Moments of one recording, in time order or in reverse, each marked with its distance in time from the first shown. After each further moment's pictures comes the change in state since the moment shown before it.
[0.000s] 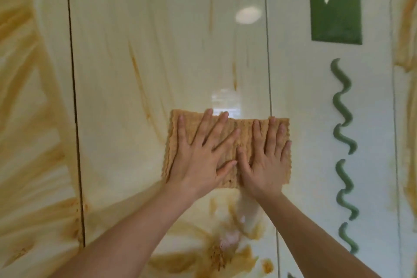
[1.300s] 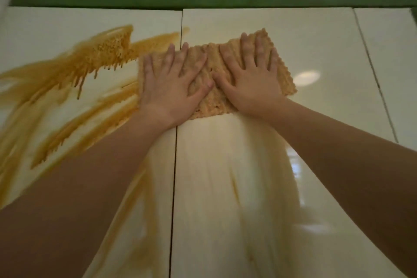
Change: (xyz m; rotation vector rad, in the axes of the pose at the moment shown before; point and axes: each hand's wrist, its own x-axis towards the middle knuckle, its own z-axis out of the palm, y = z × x) left_hand 0.171 -0.356 -0.132 0.085 0.233 -0.412; right_hand 0.348 -0.303 -0.080 -0.006 0.146 -0.487
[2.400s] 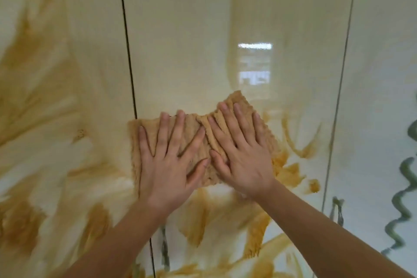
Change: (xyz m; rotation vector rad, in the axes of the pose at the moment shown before) left_hand -0.533 0.138 0.054 -0.053 -0.326 0.182; right_hand -0.559 -0.055 0.063 0.040 -0.068 -0.177
